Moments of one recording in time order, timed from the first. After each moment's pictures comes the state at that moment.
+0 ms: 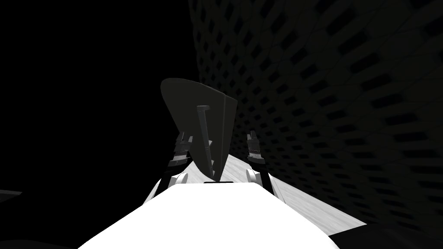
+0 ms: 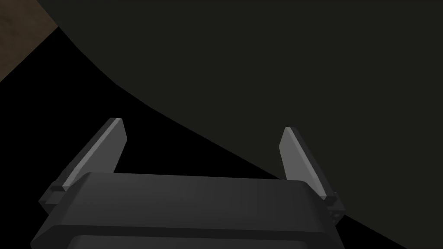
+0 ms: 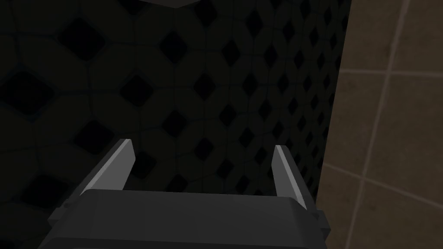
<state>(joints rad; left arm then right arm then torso) 0.51 0.03 -0.04 -2.21 0.02 -0.43 0.08 0.47 0.03 0.03 -2.23 0.09 -0.46 0.14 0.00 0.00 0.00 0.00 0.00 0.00</state>
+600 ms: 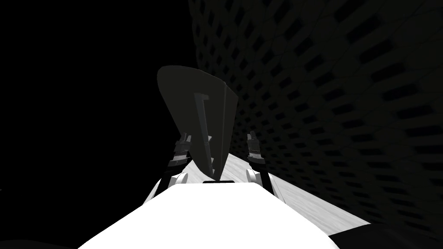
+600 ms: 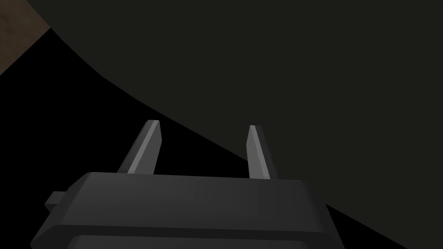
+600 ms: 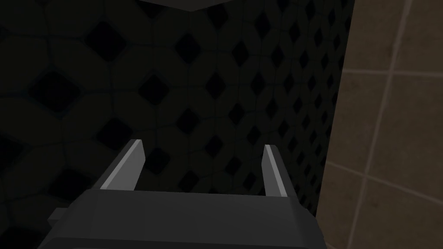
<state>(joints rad) 0.51 0.03 -0.04 -2.21 0.02 -0.43 0.08 0.47 0.03 0.03 -2.23 0.09 -0.46 0.14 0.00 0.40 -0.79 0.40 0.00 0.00</state>
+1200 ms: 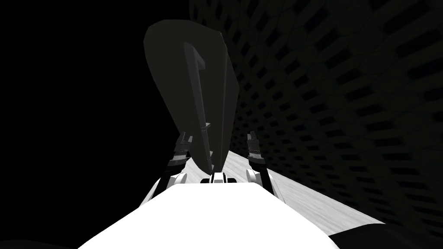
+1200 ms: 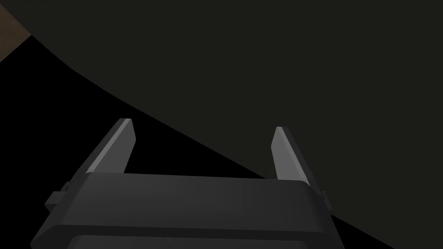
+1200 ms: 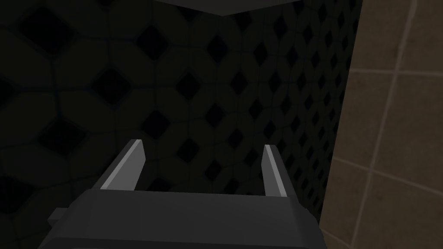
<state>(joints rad) 0.50 0.07 -0.04 -2.21 0.02 -0.42 0.10 0.47 0.03 0.03 -2.23 0.09 -0.46 0.14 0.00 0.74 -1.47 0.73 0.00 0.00</state>
